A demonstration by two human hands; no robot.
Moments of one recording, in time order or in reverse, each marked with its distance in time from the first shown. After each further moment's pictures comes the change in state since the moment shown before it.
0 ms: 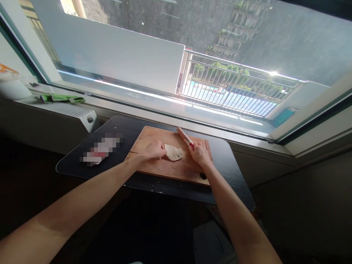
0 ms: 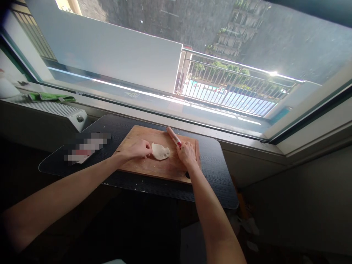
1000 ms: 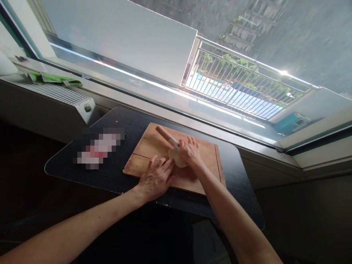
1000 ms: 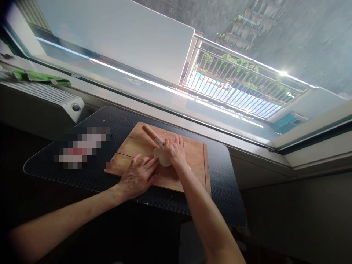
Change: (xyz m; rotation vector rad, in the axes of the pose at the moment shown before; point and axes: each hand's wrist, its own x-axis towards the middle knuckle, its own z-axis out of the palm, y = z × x) left_hand -0.057 -0.033 0.079 0.225 0.557 0.525; right_hand 0.020 -0.091 0.004 0.066 -0.170 -0.030
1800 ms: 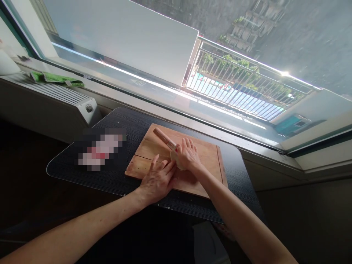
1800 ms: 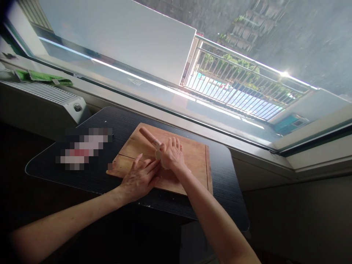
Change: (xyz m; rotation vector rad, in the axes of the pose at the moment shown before) left_hand 0.000 -0.001 0.001 -0.010 0.050 0.020; right_hand 0.015 0.002 0.007 0.065 0.026 -0.051
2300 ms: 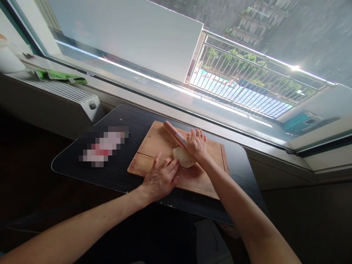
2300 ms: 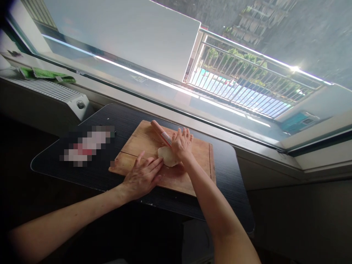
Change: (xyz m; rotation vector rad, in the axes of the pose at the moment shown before) left_hand 0.000 0.000 -0.001 0.004 -0.008 0.005; right_hand 0.015 0.007 -0.002 -0.100 0.192 0.035
